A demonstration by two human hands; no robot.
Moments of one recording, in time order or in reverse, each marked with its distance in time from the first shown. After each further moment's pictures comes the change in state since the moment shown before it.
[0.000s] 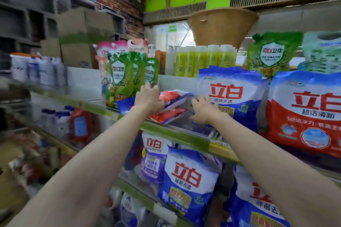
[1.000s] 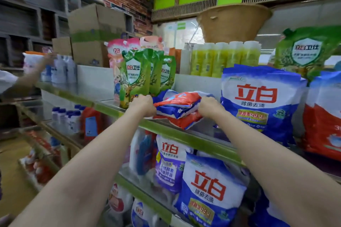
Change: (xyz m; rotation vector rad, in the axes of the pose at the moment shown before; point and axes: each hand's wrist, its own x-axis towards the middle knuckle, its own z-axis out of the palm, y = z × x) left_hand 0.036 -0.098 0.021 0.116 -0.301 -0.198; right_hand 0.072 -0.052 0.017 0.360 0.015 0.202
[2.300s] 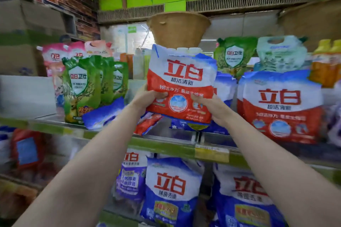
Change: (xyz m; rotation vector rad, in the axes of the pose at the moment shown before) left_hand -0.012 0.126 -0.015 -1.517 -0.233 0.302; right_hand -0.057 0.102 -0.061 1.203 0.098 -0.079
